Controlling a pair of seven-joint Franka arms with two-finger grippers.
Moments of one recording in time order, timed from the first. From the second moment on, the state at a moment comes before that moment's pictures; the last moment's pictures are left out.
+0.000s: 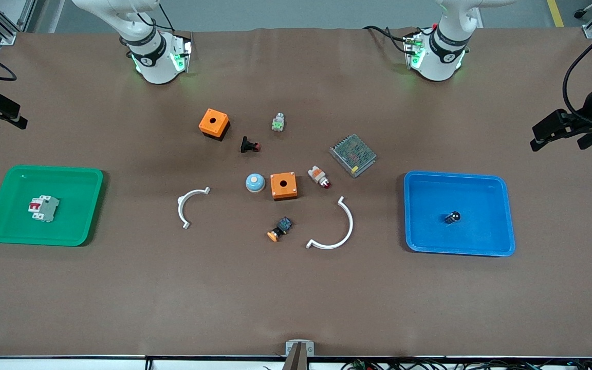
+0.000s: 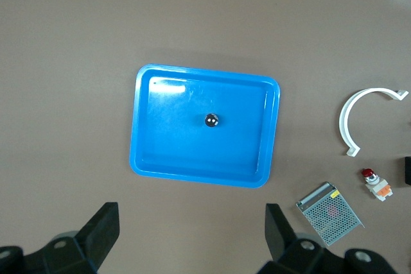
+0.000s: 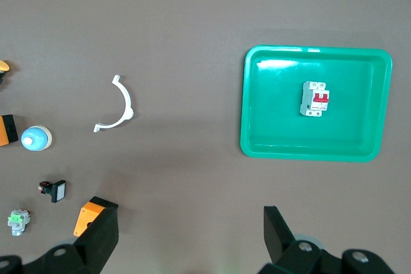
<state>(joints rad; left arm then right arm) 0.01 0.00 -0.05 -1.57 -0.01 1.65 -0.08 -0.03 -0.06 -0.09 -1.60 0.02 1.51 -0.10</state>
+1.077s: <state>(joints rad) 0.04 0.20 -0.05 -1.59 -0.06 1.58 -0.08 -0.03 -0.06 -0.09 -1.60 0.02 1.51 -0.10</state>
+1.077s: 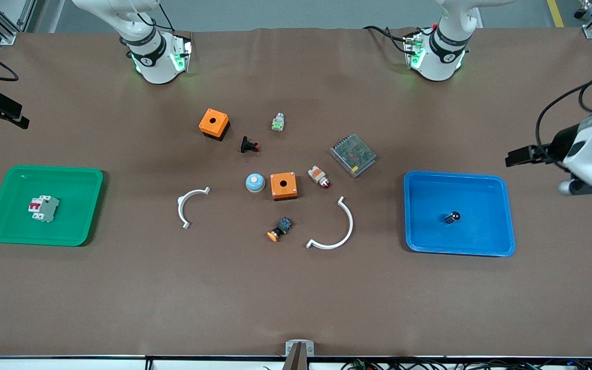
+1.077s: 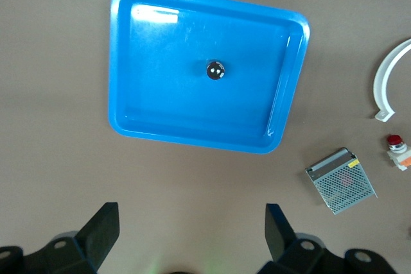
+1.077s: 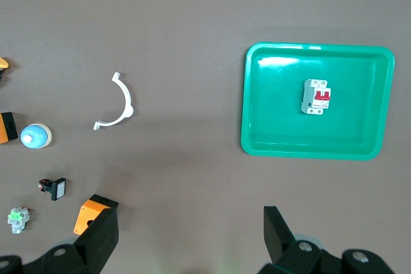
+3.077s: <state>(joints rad) -0.02 0.53 -0.06 -1.94 0.03 2.38 -0.08 -0.37 0.51 -0.09 -1.73 0.05 2.24 -0.43</state>
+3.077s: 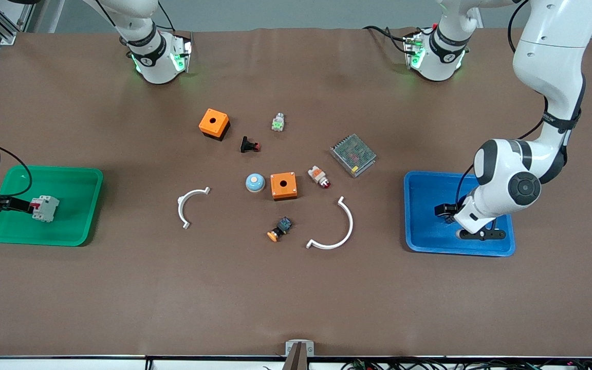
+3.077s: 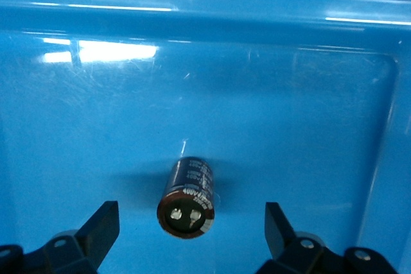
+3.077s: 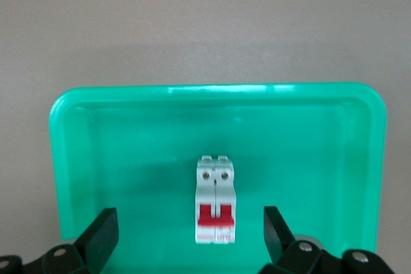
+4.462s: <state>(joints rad) -0.02 0.55 -0.06 -1.93 0.03 2.43 -0.08 -0.33 0.59 -0.08 -1.62 0.11 2.08 -0.56</state>
